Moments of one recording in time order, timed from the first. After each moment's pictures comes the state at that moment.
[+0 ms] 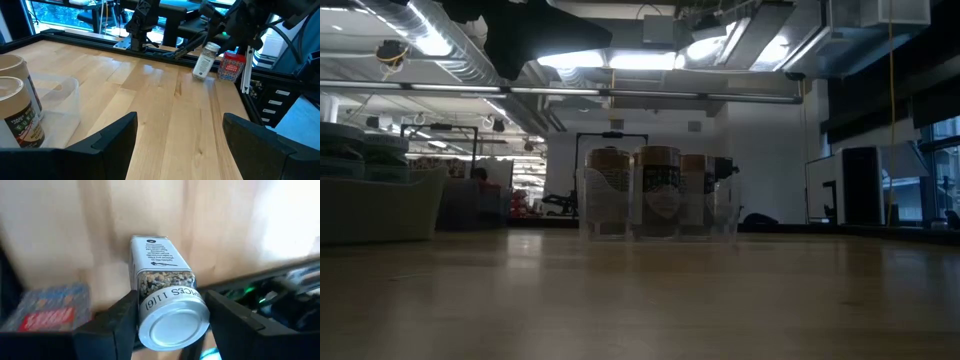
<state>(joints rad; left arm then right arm) -0.61 1.62 0.76 0.59 -0.71 -0.35 1.14 1.90 1.52 -1.53 -0.04 1.16</state>
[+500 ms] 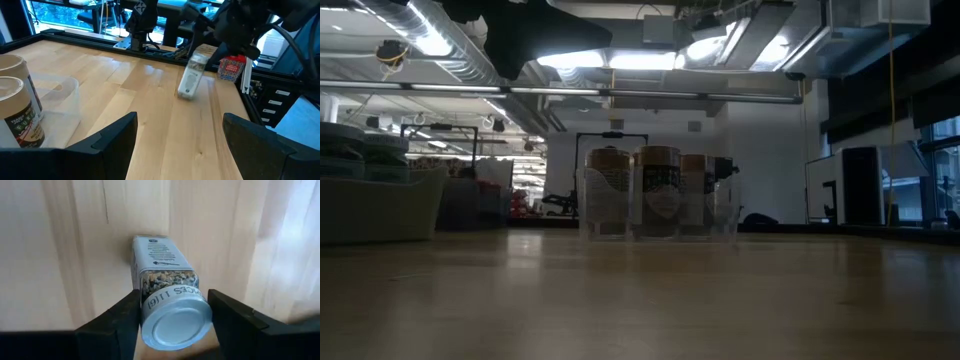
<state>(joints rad) -0.61 1.62 0.76 0.59 -0.71 -0.35 0.88 1.90 1.53 -1.44 0.17 0.91</state>
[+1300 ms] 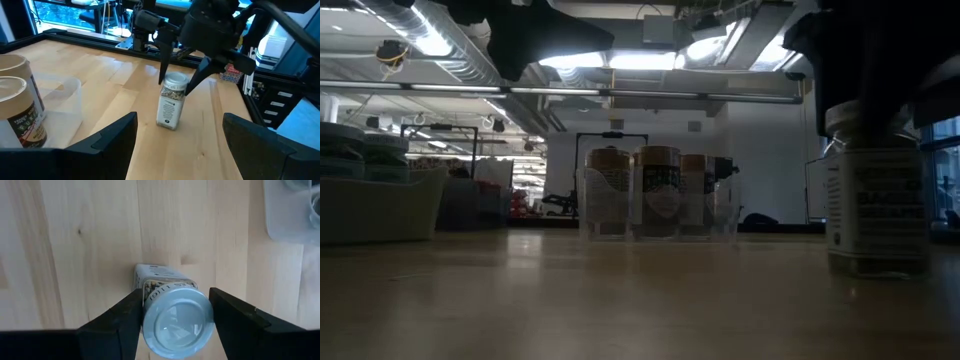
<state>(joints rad) -0.60 1.62 0.76 0.59 -0.71 -0.35 0.56 1.90 1.53 -1.13 0.23 0.59</state>
